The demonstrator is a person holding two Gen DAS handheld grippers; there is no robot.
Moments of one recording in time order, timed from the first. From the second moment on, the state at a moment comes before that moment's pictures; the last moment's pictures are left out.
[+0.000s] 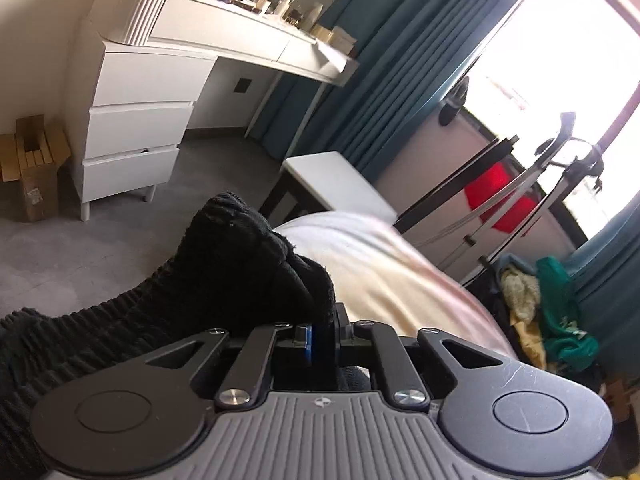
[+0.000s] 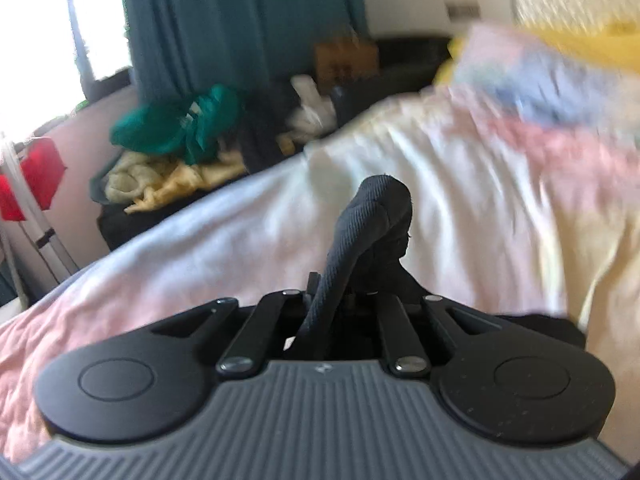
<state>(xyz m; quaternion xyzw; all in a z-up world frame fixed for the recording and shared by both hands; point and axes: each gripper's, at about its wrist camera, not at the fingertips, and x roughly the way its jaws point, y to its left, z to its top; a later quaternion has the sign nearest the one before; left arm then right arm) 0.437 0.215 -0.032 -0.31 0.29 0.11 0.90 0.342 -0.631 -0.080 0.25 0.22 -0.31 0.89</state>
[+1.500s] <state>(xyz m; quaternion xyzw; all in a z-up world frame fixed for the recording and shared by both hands) 0.288 0.287 -0.065 -0.51 0.30 0.11 0.80 0.186 -0.578 -0.119 0.54 0.12 -0.22 0.80</state>
